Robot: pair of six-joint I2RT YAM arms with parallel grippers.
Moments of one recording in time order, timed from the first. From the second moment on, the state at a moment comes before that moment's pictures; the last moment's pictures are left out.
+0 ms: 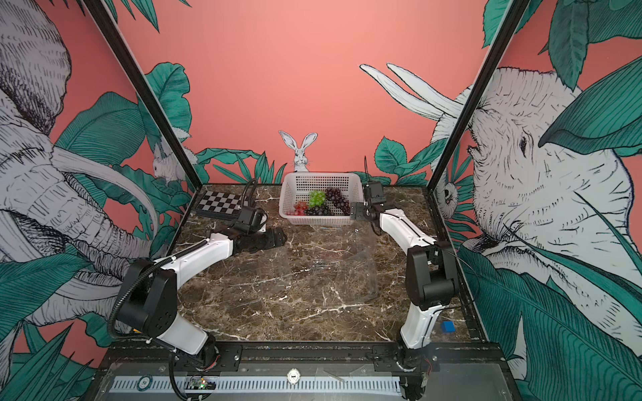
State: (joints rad) left arm -0.43 1.58 1.05 -0.40 0.14 -0.53; right arm 0.25 1.79 1.39 -0.45 0.11 0.23
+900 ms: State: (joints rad) left arm -0.44 1.40 1.08 -0.55 -0.10 -0.45; right arm 0.53 1.67 1.31 -0.40 0.02 0.18
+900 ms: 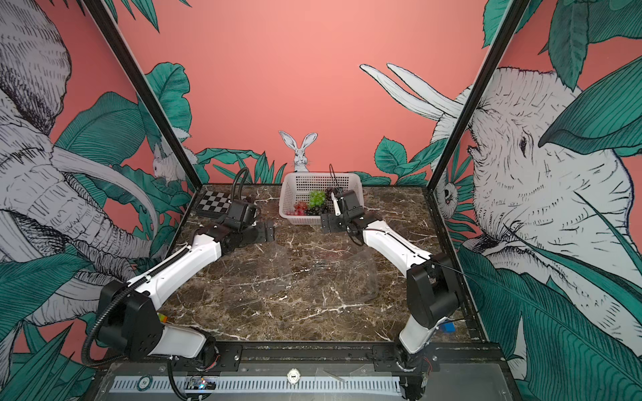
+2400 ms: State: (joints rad) left arm -0.05 1.10 0.72 -0.32 0.34 -0.78; right arm 0.97 2.20 1.74 -0.35 0.12 0.56
